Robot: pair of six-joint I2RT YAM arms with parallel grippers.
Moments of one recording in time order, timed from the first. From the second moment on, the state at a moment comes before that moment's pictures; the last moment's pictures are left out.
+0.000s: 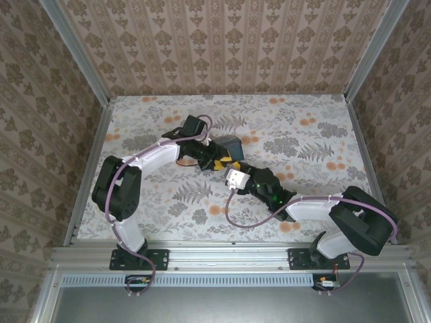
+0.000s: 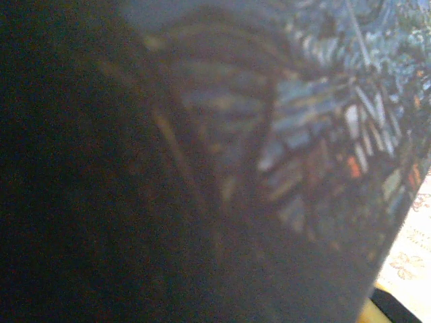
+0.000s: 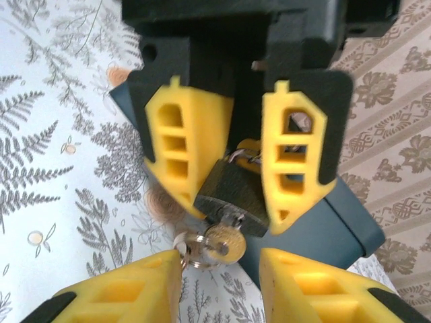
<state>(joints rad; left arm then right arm) -0.58 1.78 1.26 -0.46 0.75 -1.09 0.77 1.44 0.45 0.69 0.16 -0.72</state>
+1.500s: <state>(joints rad) -0.58 1.78 1.25 -0.45 0.75 -1.09 0.80 1.47 0.49 0.69 0.20 -0.74</state>
